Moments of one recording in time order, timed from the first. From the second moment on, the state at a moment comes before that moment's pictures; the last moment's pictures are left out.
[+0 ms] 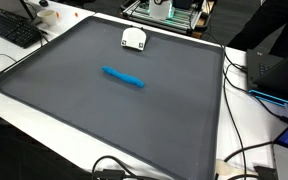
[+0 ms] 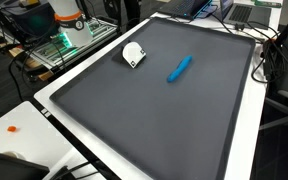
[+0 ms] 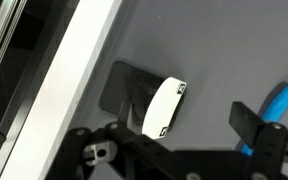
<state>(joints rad) -0.09 -0.46 0.12 -2.68 0.30 2.19 0.91</state>
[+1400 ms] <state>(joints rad) -0.04 -0.06 0.08 -2.68 0.35 2.54 0.92</state>
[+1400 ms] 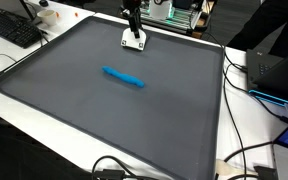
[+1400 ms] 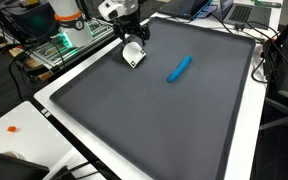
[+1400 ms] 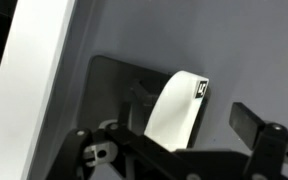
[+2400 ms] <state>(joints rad) -0.02 0.00 0.07 -2.67 0.35 2.64 0.96</state>
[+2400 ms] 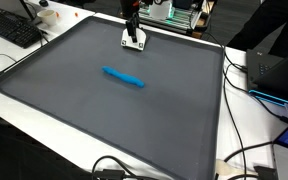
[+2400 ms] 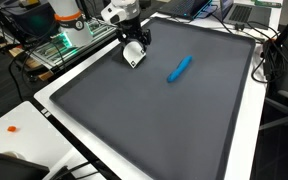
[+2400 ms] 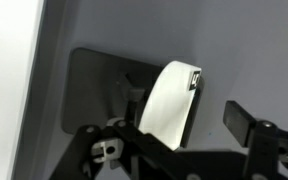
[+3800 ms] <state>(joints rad) -0.01 -0.01 0.07 -2.65 0.35 2.68 1.06</state>
